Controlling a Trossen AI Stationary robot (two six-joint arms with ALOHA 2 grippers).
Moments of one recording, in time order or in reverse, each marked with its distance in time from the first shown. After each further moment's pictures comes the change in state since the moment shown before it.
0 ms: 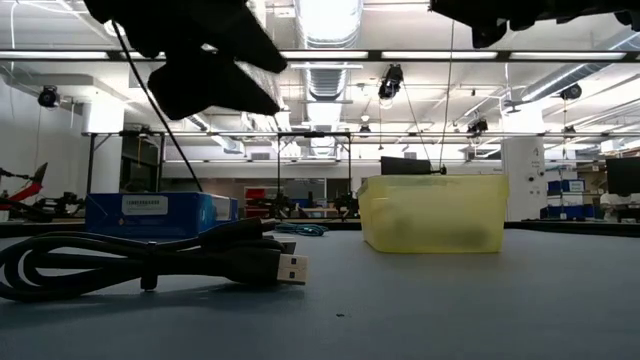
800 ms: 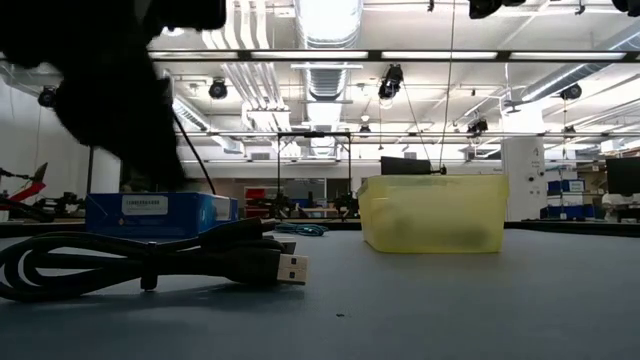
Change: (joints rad) left arm -0.121 0.172 0.172 -0.285 0.107 -0.261; right arm 0.000 -0.013 0.061 0.000 0.000 -0.167
